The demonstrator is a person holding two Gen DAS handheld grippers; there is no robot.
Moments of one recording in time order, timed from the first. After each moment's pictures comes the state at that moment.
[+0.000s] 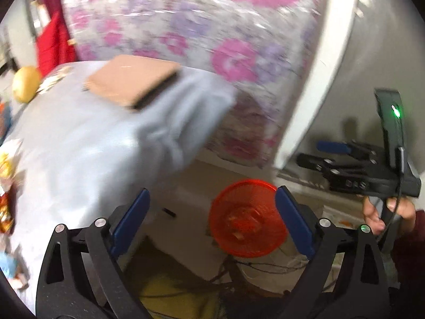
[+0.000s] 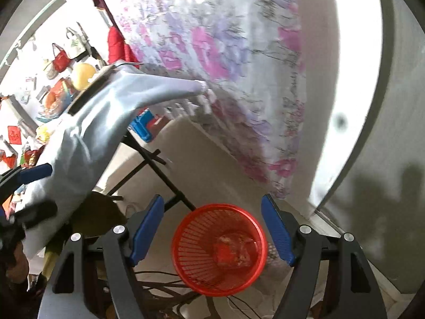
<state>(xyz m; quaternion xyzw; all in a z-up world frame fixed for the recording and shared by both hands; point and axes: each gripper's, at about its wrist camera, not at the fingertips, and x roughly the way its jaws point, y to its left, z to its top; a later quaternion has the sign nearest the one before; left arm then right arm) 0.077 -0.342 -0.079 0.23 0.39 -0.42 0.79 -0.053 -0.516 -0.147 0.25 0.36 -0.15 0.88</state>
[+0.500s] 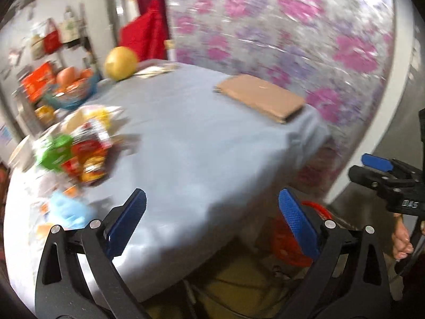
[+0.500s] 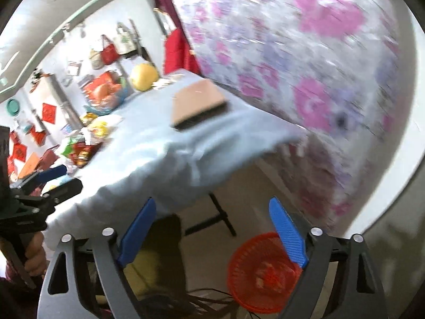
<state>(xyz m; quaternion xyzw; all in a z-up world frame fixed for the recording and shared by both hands) 0.110 -0.203 -0.034 0.15 0.34 -0.27 0.89 -0.004 -0.413 -0.067 0.19 0.31 -0.05 0.93</state>
